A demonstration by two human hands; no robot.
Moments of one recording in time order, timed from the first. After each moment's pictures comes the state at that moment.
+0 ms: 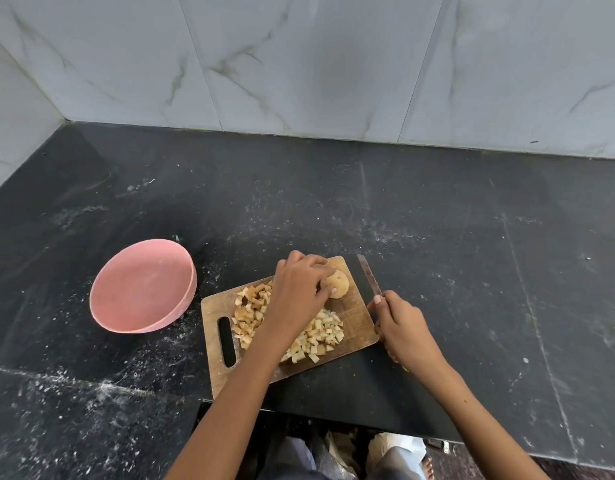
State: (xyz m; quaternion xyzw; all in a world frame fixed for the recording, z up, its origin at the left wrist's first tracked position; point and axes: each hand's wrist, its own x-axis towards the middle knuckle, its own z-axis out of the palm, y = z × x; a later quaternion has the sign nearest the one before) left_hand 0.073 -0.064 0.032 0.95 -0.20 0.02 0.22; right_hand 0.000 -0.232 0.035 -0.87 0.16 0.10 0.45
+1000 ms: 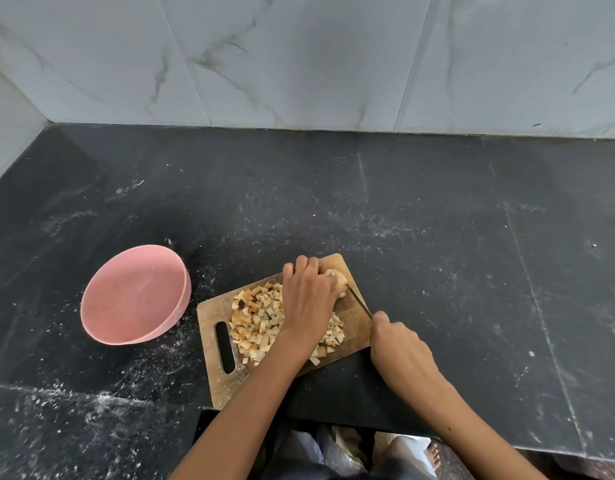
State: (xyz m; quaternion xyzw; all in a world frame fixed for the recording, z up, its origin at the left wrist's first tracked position) left_hand 0.071 -0.091 0.010 0.98 -0.18 0.07 0.09; right_hand -0.009 -0.212 0.041 -0.95 0.12 0.26 0.15
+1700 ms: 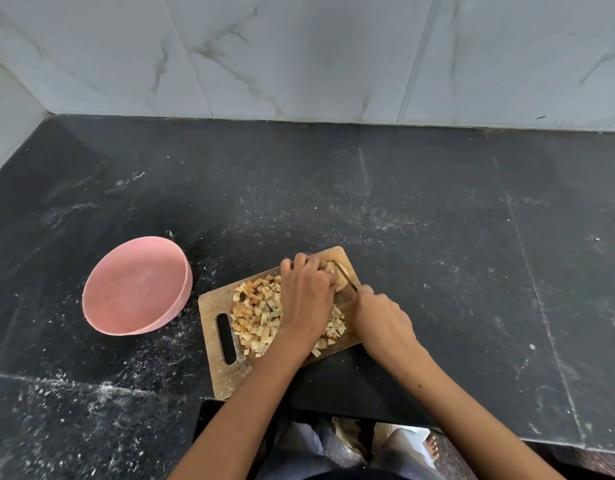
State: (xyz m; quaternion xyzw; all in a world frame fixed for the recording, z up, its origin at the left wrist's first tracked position) left_hand 0.064 -0.085 0.007 0.97 -0.16 0.09 0.15; right_hand 0.019 -0.195 0.041 -0.95 0.13 0.23 0.16
